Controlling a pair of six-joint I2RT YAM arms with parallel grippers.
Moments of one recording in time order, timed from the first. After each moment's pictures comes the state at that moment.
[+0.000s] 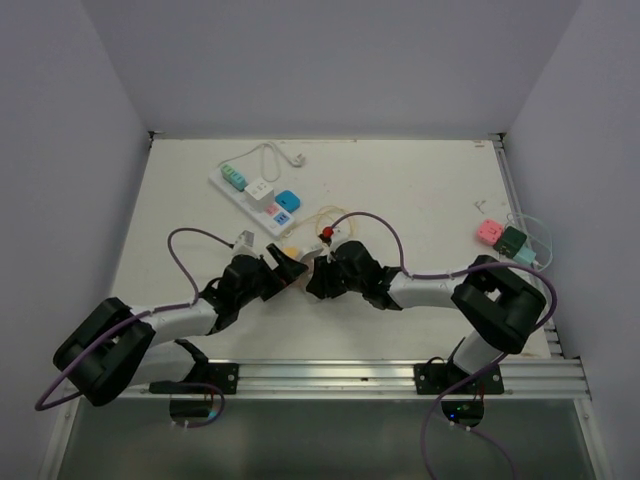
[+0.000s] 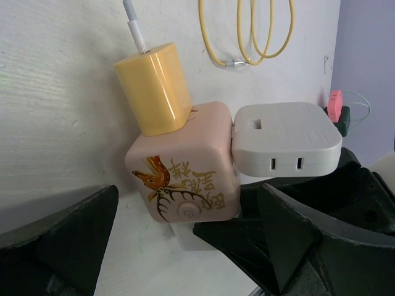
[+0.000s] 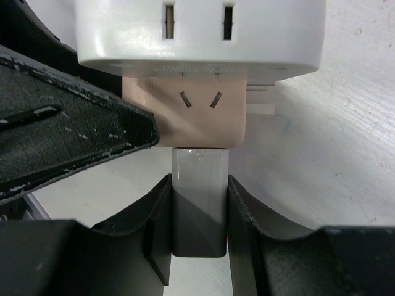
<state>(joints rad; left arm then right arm) -0.64 1.24 0.27 0.46 -0.02 -1.12 0.90 1.61 0.69 0.31 -0.07 0.55</state>
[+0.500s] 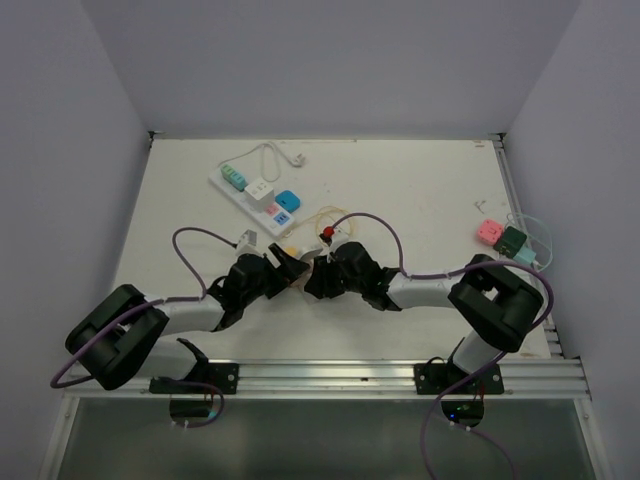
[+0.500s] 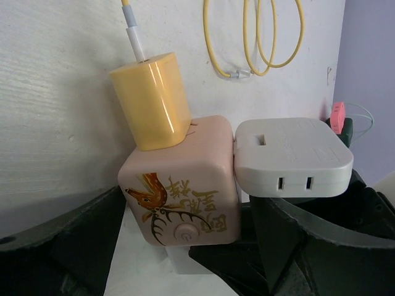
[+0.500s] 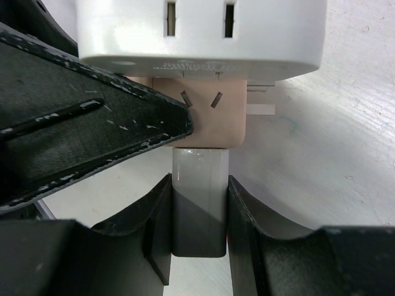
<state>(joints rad) -0.65 1.33 0.29 0.54 -0.07 -1.15 0.90 1.63 0.68 0.35 -0.07 0.59</state>
